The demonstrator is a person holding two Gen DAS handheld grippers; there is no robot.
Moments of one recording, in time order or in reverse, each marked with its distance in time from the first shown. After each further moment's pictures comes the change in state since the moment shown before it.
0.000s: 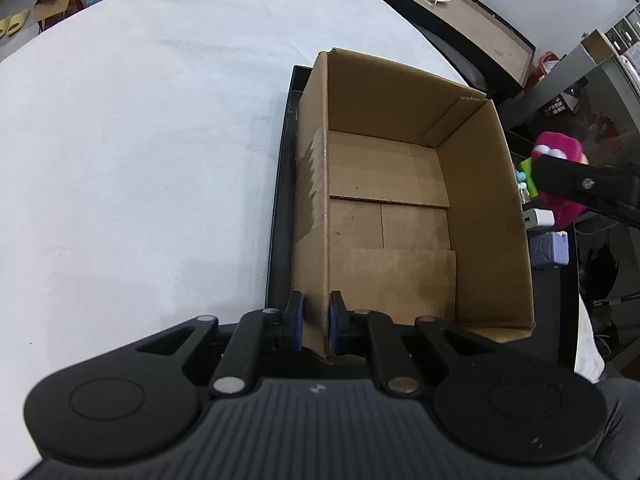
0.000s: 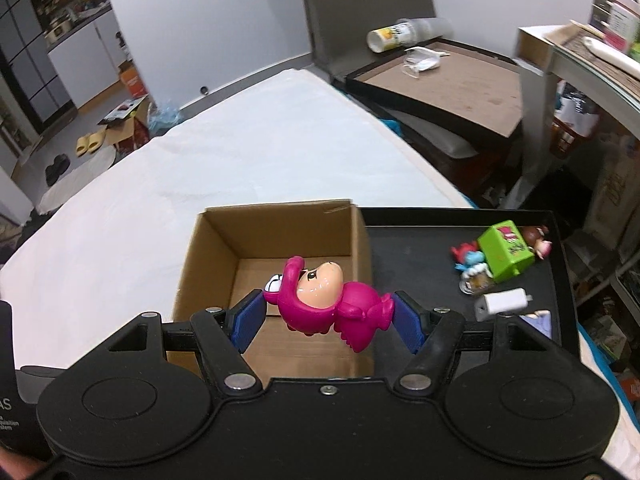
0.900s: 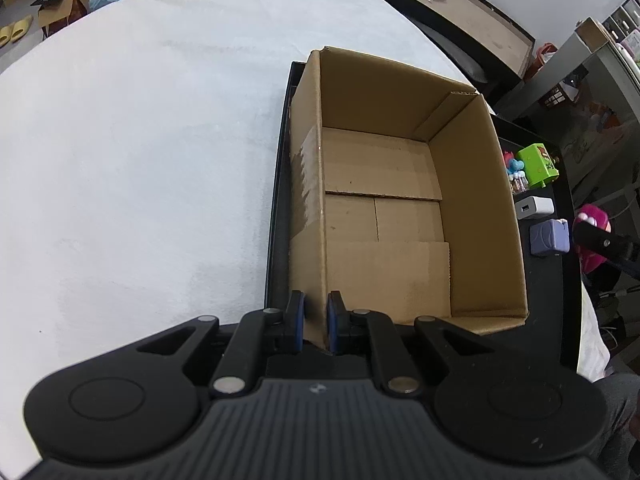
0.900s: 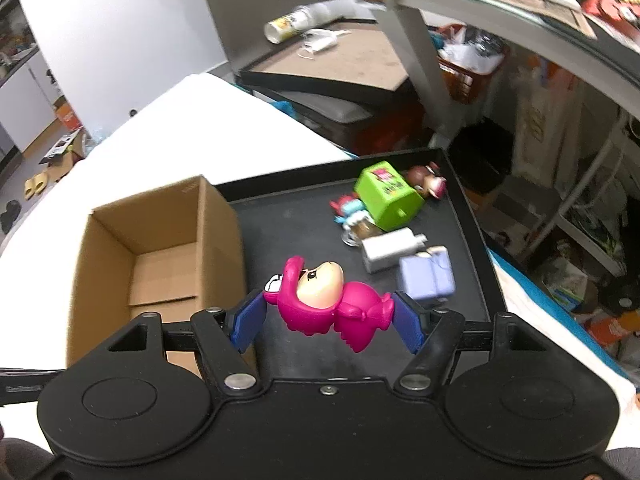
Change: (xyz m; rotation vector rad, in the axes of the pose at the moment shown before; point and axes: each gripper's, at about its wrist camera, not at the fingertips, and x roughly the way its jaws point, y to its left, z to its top) left arm -0.004 -0.012 0.000 0.026 0.008 0.030; right arm -0.012 -0.093 -0.047 0.175 -0.024 -0.122
